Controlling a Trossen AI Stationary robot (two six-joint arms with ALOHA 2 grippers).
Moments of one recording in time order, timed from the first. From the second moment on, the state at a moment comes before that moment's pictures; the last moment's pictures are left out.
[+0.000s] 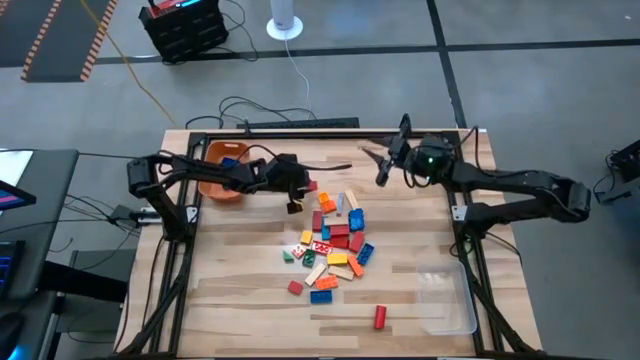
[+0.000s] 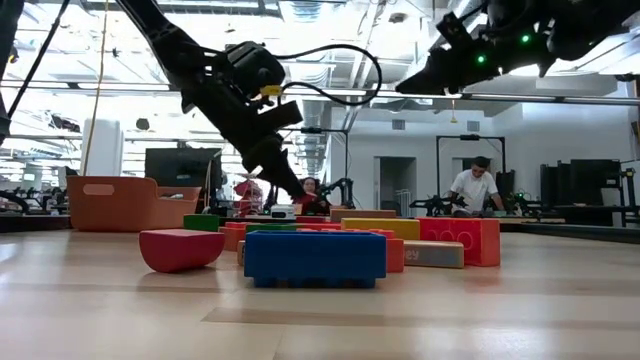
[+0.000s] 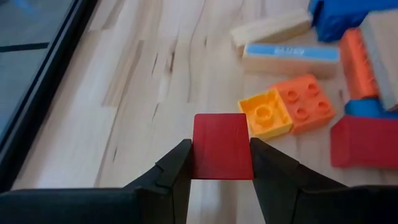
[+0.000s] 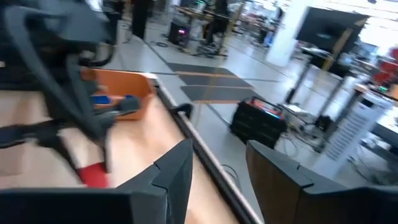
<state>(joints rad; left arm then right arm) 0.33 1.67 0.88 0.13 -0.03 0.31 -0.45 1.08 0.58 0.41 0.11 -0.26</state>
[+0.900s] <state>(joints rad) 0.39 1.62 0.79 -0.22 -0.12 0.14 -0.43 1.25 0.58 0.48 0.07 -0.22</state>
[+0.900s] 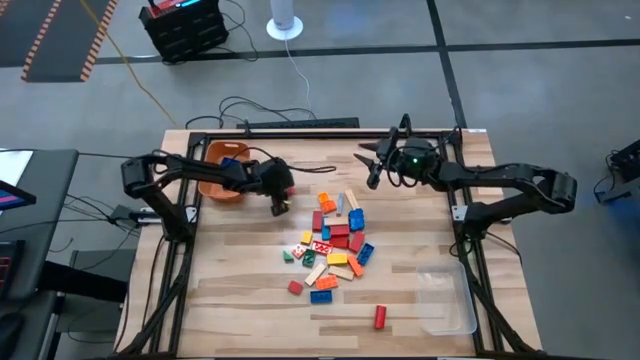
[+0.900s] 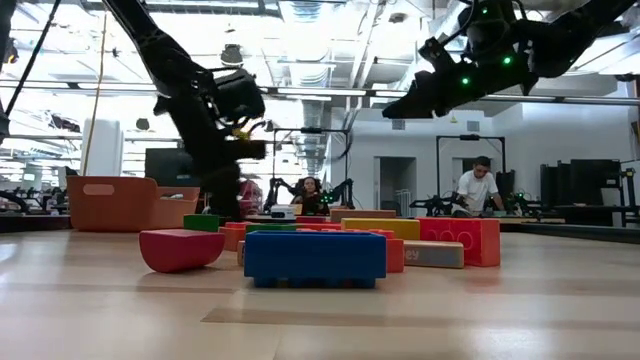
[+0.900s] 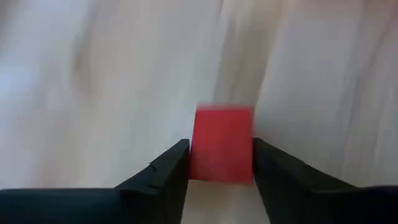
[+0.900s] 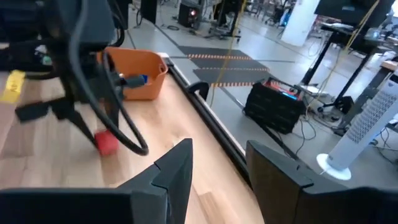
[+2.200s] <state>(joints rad) 0.82 1.43 1.10 -1.28 -0.12 -0.30 0.03 1.25 0.58 0.43 0.08 -0.08</state>
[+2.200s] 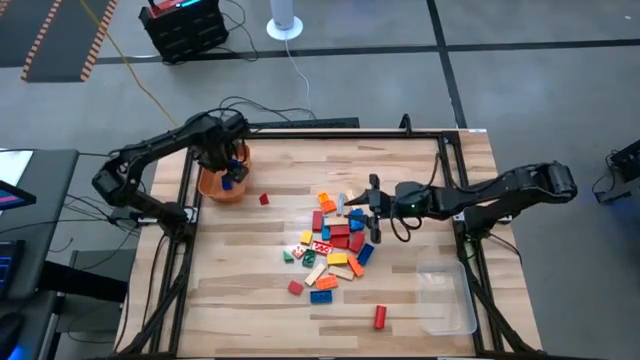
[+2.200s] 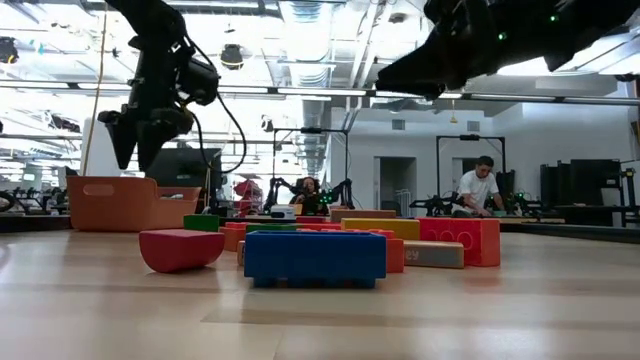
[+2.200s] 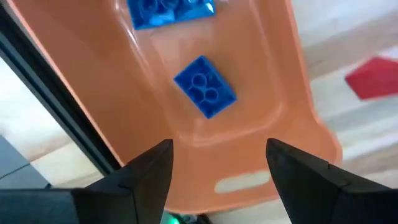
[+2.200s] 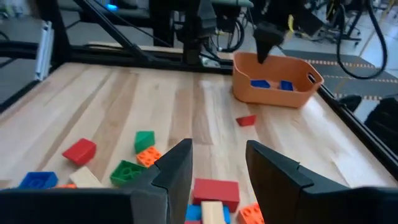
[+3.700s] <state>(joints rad) 0.88 1.47 0.78 -0.83 -0.11 -0.21 0.06 1.25 0.58 0.48 0.08 -0.11</state>
